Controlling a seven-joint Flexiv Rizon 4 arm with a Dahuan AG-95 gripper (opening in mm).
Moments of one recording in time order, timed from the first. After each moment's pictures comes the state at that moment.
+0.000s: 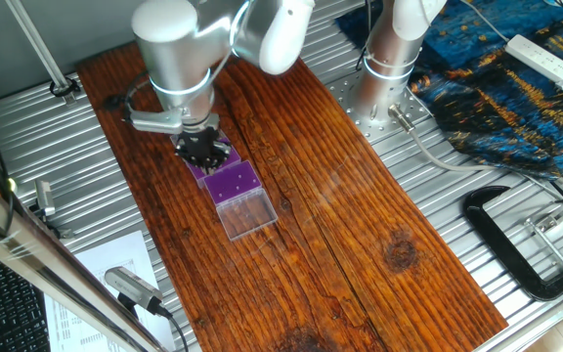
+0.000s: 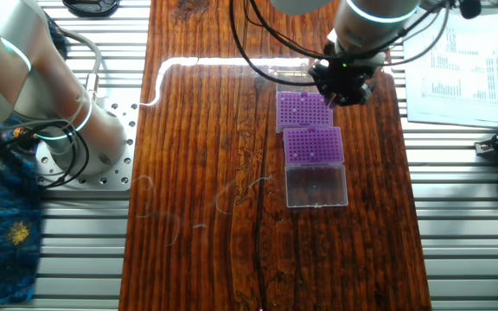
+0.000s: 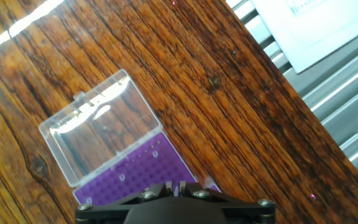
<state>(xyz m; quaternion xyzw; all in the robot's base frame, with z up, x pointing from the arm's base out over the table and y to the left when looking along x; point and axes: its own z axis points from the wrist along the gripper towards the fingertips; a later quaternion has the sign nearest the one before) 0.525 0.053 0.104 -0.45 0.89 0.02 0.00</state>
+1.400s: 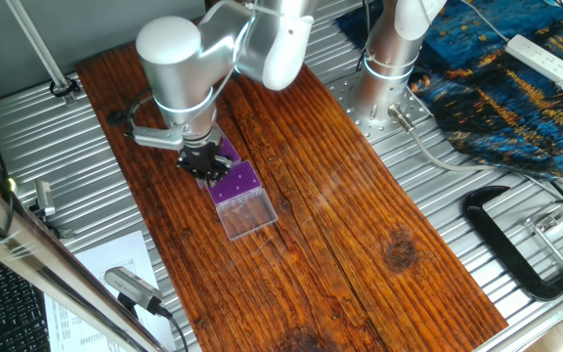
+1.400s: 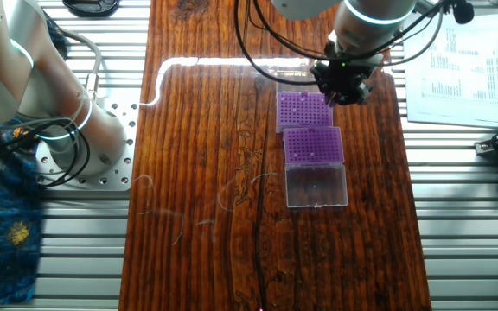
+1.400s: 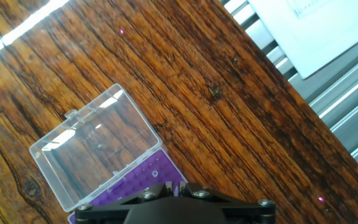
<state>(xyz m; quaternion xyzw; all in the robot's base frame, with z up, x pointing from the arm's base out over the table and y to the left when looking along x) 0.531 0.064 0.079 -0.44 0.90 0.02 0.00</state>
